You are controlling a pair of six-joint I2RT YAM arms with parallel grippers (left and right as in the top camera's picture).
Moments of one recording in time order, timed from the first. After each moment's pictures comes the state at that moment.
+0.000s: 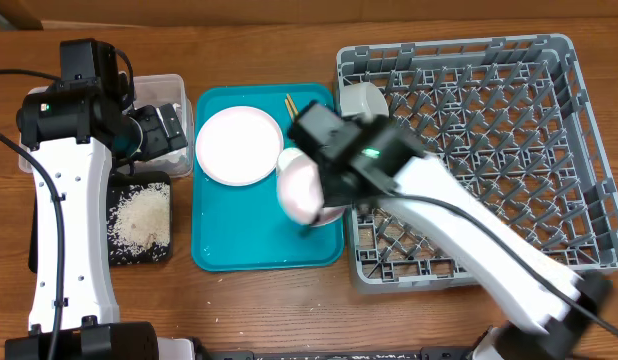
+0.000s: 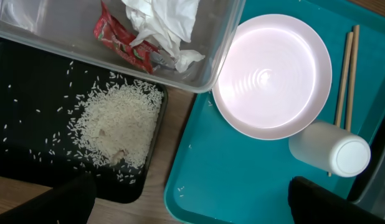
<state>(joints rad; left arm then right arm) 0.13 1.58 1.68 -1.33 0.00 -0.28 0.80 1.74 1.83 -1.46 0.24 0.63</state>
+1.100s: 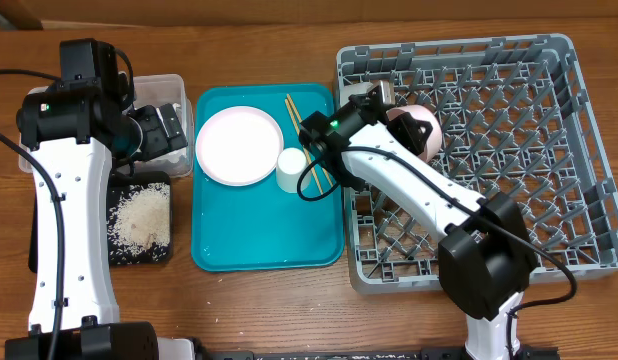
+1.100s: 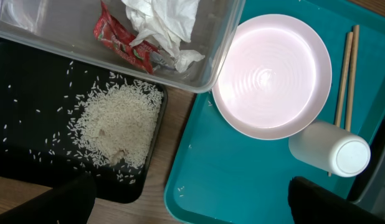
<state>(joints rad) 0.13 1.58 1.68 -1.33 0.00 -0.28 0.68 2.04 1.72 -1.55 1.19 0.64</state>
